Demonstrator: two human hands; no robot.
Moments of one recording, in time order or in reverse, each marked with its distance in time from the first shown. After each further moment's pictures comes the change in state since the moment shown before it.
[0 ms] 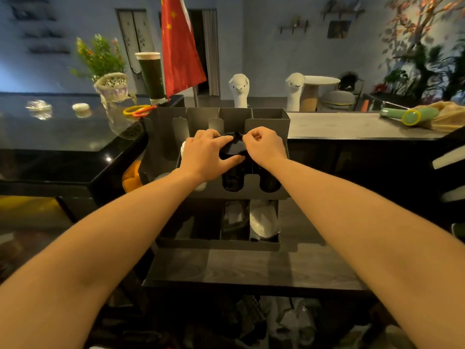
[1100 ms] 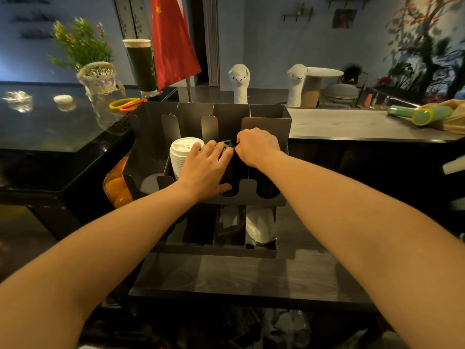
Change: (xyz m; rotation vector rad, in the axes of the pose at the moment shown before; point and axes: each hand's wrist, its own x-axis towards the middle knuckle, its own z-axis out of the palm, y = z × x) left_hand 0.008 -0.006 0.051 0.383 -0.118 0.208; right_hand 0.047 0.007 0.013 -0.744 -0.167 -0.311
